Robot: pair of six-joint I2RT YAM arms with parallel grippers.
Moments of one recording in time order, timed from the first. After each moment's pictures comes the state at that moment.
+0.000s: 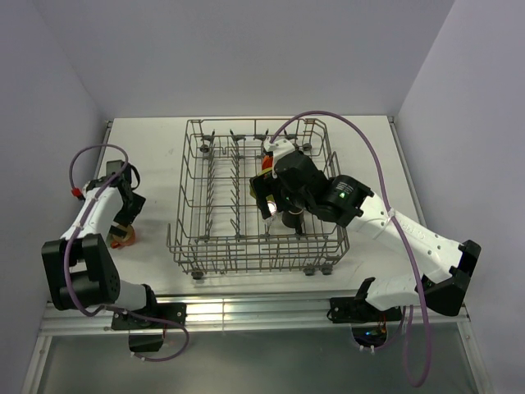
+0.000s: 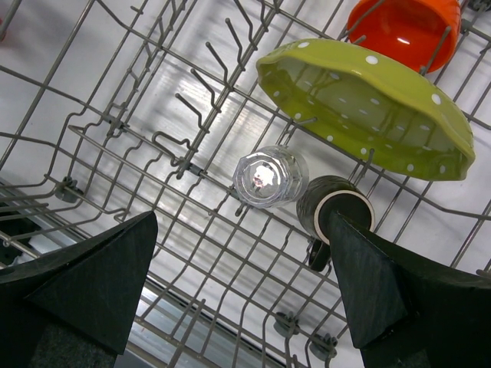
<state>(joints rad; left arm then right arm) 0.15 1.40 0.96 -0.84 -0.42 -1.04 0.93 1.29 1.39 -0.80 0.27 0.30</state>
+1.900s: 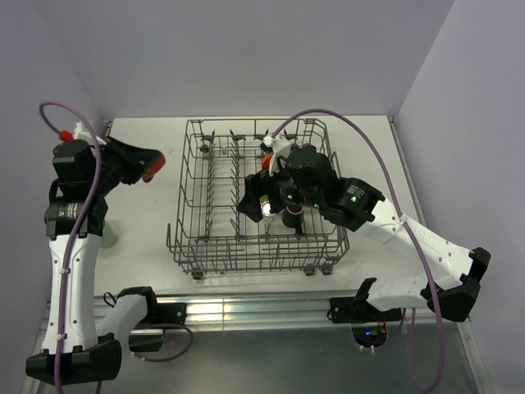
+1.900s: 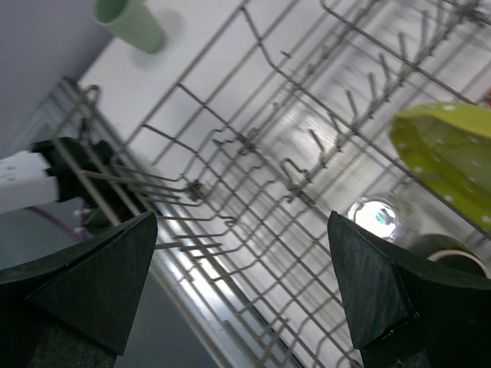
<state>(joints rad) 0.08 0.95 1.27 -0.66 0.29 -0.91 0.93 1.23 1.37 -0.63 -0.02 0.35</state>
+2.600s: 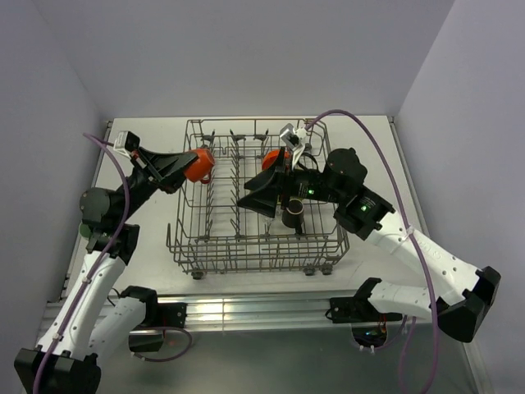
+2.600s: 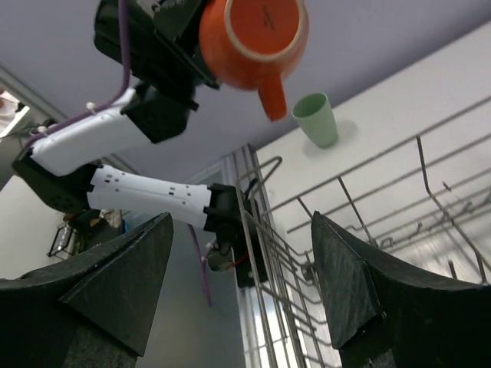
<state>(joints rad) -0.19 0.79 0.73 0.55 0.64 -1.86 0.76 1.08 1.10 -0.01 -0.60 0.52</state>
